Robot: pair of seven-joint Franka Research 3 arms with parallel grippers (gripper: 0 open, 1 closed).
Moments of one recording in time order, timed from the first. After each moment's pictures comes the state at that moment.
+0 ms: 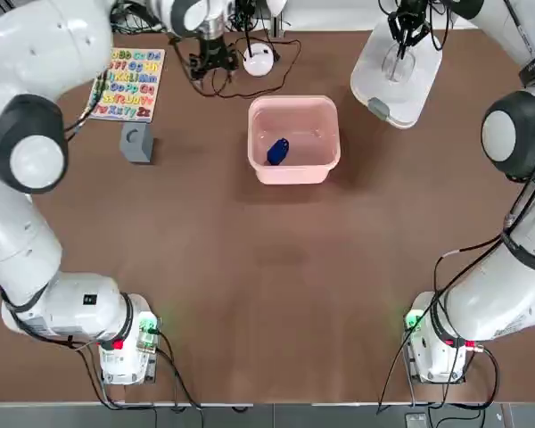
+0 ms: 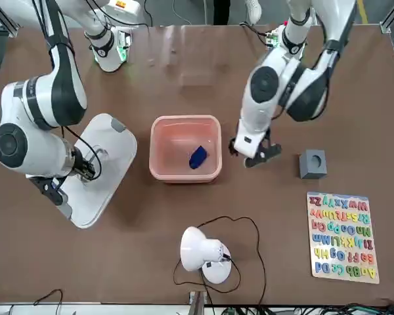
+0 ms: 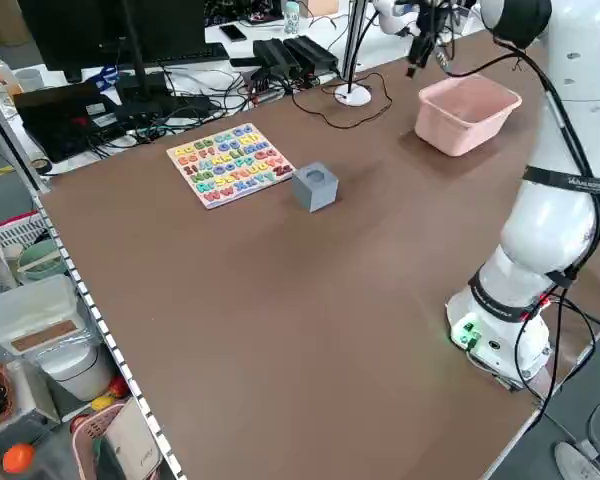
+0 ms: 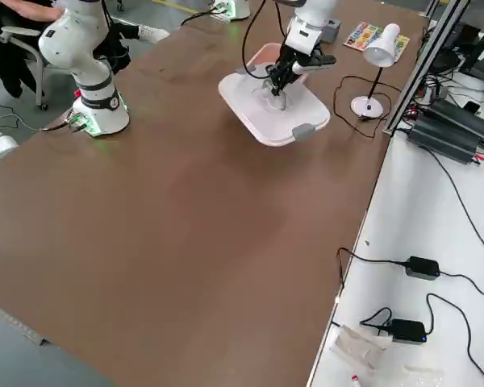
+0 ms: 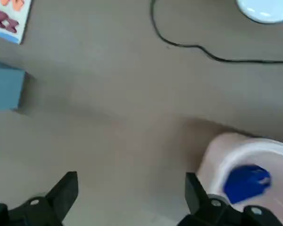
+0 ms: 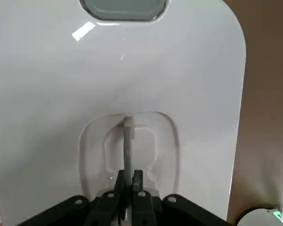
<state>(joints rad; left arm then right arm) 0.08 0.37 -0.68 -1.70 0.29 1.92 -0.97 0.21 0.42 -0.03 -1.36 0.00 1.56 0.79</state>
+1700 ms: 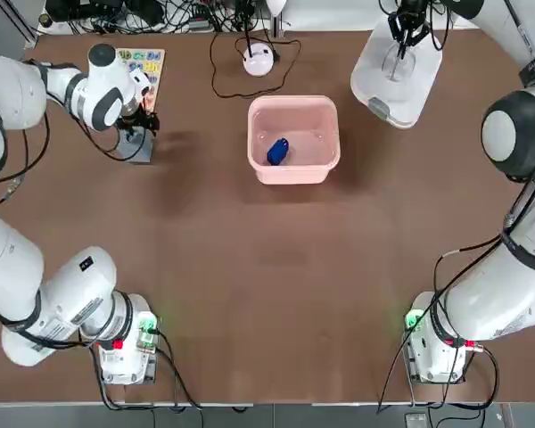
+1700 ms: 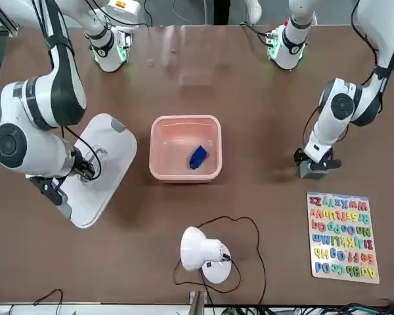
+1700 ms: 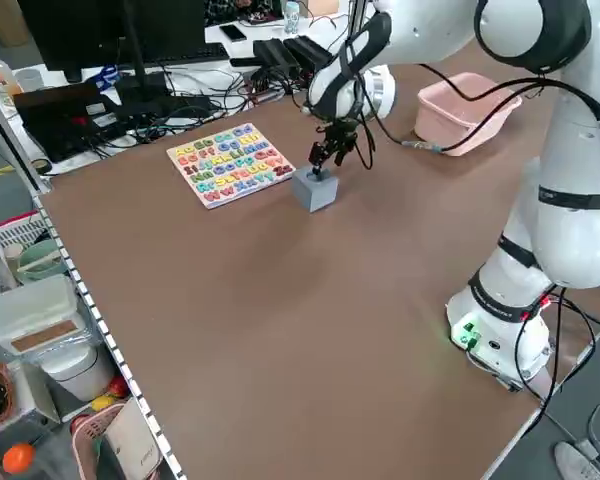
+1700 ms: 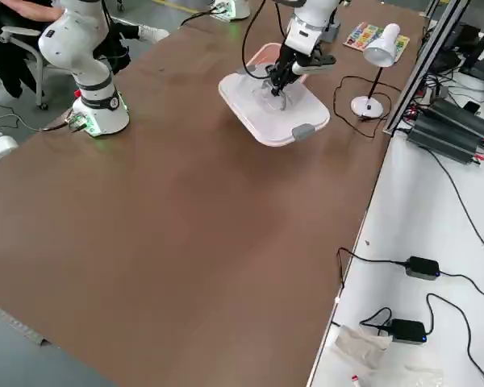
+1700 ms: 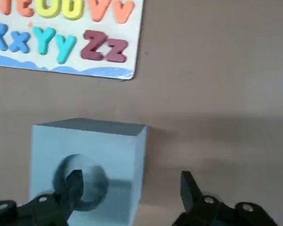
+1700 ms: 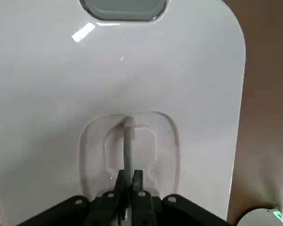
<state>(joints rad) 0.72 0.29 -0.71 -2.35 0.61 2.60 -0.53 0.21 0.42 -0.02 -1.36 0.00 1.56 0.79</state>
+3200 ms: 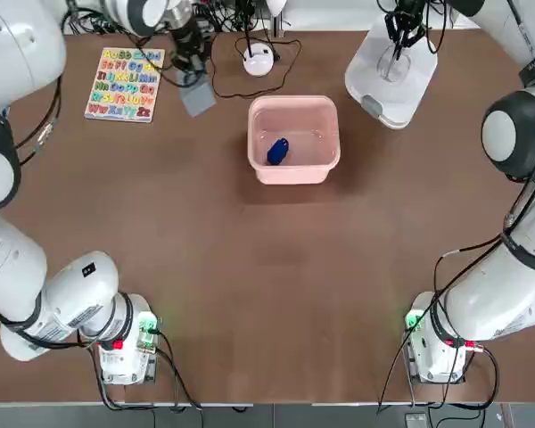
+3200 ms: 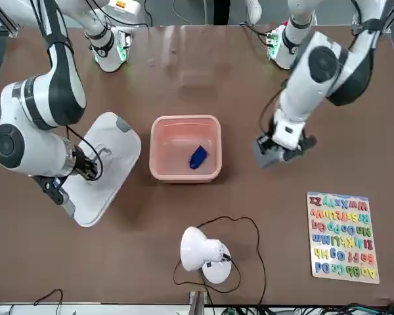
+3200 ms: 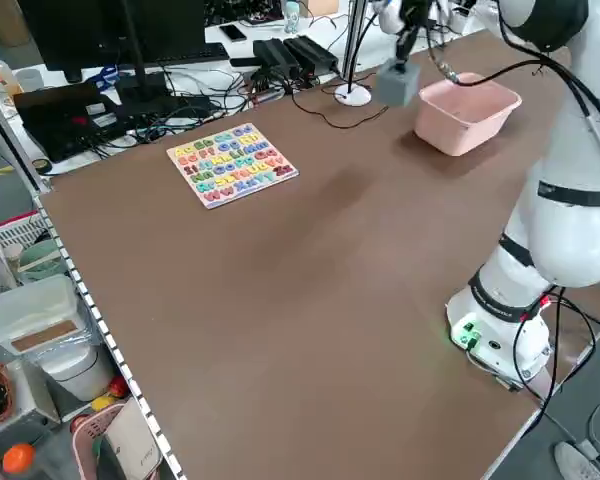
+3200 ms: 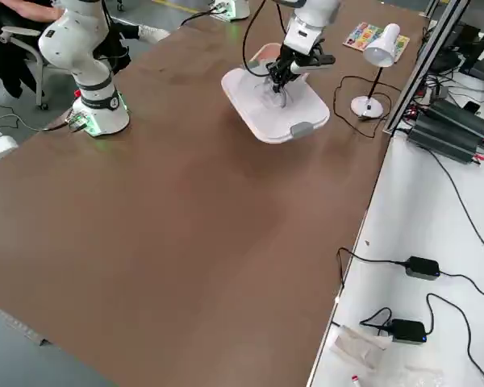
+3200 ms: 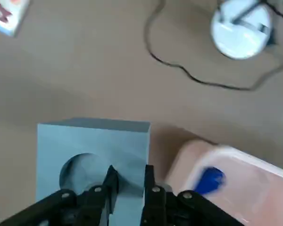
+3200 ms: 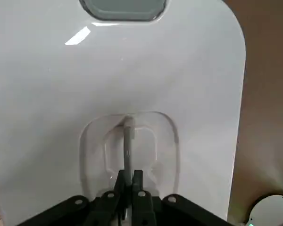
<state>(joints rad) 0.49 0.27 -1.09 -1.80 0.17 2.05 -1.09 0.21 0.42 -0.02 -1.36 0.07 1.56 0.85</state>
